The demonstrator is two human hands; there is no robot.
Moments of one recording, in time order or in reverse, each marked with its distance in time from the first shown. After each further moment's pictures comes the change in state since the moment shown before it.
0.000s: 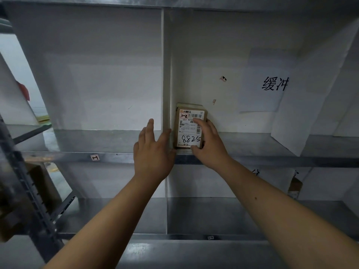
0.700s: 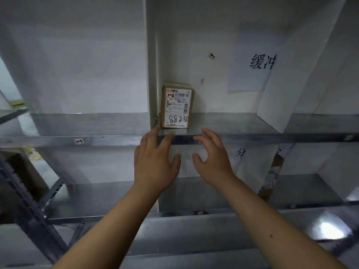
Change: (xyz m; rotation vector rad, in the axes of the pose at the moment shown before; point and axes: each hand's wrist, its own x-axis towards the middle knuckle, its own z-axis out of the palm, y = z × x) left_hand -0.071 0.024 0.007 -0.161 -0.022 0.123; right_hand -0.111 0.001 -0.006 -0.169 0.099 0.064
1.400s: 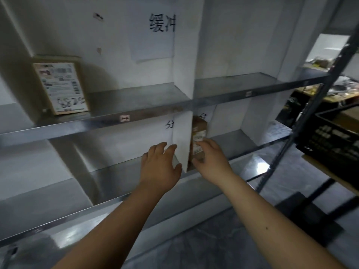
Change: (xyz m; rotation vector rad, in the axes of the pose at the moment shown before) left_hand -0.057 0.196 0.123 -0.135 -0.485 0.226; right_hand -0.130 0.134 -0.166 -0.230 -0.131 0.569
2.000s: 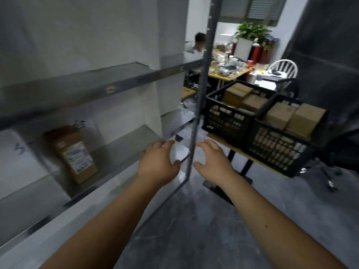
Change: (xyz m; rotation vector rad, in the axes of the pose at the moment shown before) left_hand 0.072 0.354 0.142 -0.208 -0.236 0.324; right_hand -0.113 0.283 -0.237 -0.177 0.155 0.409
